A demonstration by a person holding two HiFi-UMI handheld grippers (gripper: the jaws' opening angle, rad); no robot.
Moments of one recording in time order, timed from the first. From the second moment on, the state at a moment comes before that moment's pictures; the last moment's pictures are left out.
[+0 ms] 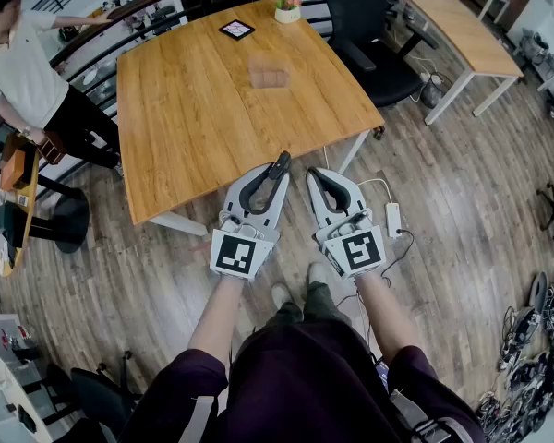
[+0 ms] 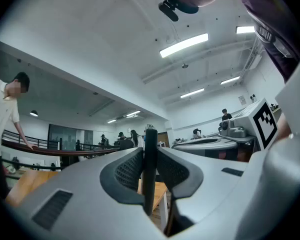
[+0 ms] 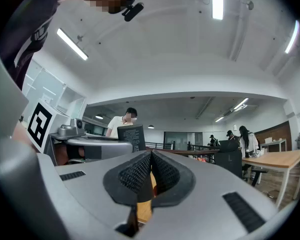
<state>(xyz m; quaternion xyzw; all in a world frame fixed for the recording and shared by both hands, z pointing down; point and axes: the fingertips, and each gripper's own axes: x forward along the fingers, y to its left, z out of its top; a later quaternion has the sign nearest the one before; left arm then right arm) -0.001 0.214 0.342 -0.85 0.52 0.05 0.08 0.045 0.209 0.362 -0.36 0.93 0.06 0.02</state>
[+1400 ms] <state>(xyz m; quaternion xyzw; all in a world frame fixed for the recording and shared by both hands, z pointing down) -0.008 -0.032 0.348 -0.82 0.57 0.04 0.08 0.044 -0.040 0.363 -0.33 0.94 0.06 0.05</state>
